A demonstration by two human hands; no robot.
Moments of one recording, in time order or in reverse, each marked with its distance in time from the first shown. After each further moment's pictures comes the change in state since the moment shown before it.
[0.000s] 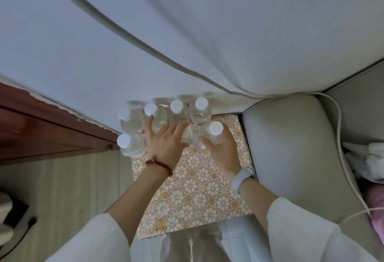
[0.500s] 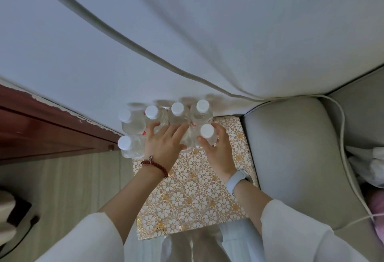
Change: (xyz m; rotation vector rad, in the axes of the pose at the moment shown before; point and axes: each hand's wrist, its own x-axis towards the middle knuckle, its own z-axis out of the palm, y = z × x) left_hand 0.001 -0.013 0.001 0.022 -0.003 0.084; right_hand 0.001 -0.005 0.012 0.076 -0.012 0.099
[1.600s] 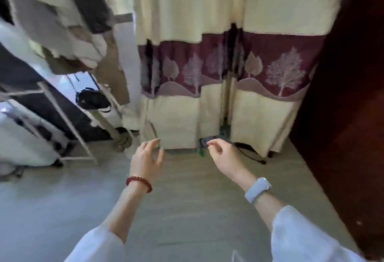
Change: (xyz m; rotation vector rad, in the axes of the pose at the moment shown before) left_hand -0.828 0.108 -0.421 0.153 0.753 -1.847; right_hand -0.743 -0.156 0.278 -0.412 -1.498 -0.875
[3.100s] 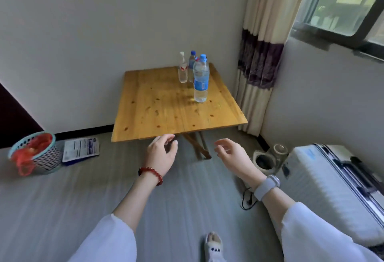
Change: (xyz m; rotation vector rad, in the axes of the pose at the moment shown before) left_hand 0.100 -1.116 -0.799 0.130 0.936 -1.034; right_hand 0.101 -0.748 1.373 -0.239 -1.244 -0.810
